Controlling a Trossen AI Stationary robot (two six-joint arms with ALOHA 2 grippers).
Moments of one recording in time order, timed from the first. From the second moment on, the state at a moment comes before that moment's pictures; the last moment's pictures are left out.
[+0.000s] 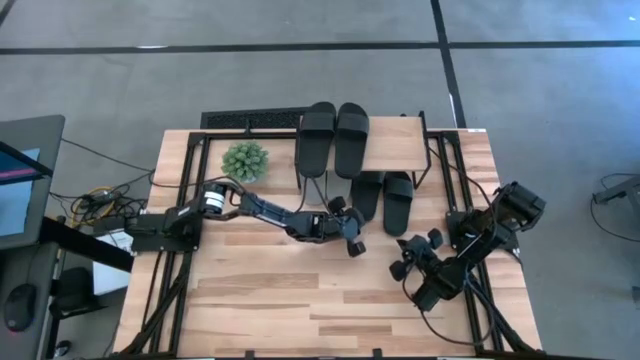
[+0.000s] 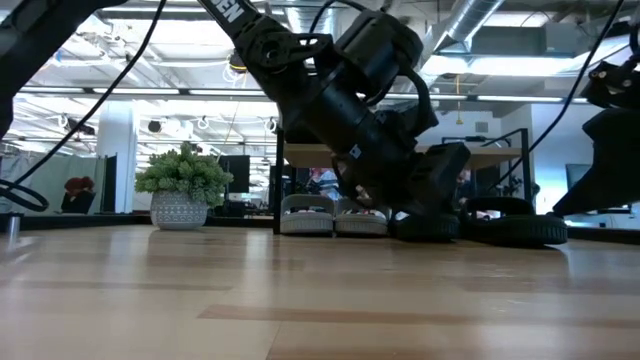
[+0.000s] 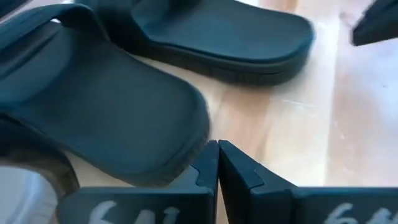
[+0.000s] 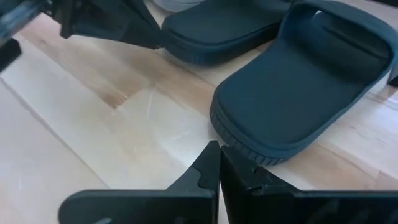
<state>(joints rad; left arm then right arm) -0.08 2.26 1.46 0.17 -0.42 -0.23 0.86 1.72 0.68 -0.83 0.93 1.86</state>
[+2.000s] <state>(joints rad) 0.03 2.26 1.46 0.25 -0.36 -0.21 0.57 1.72 0.60 -0.78 0.92 1.81</state>
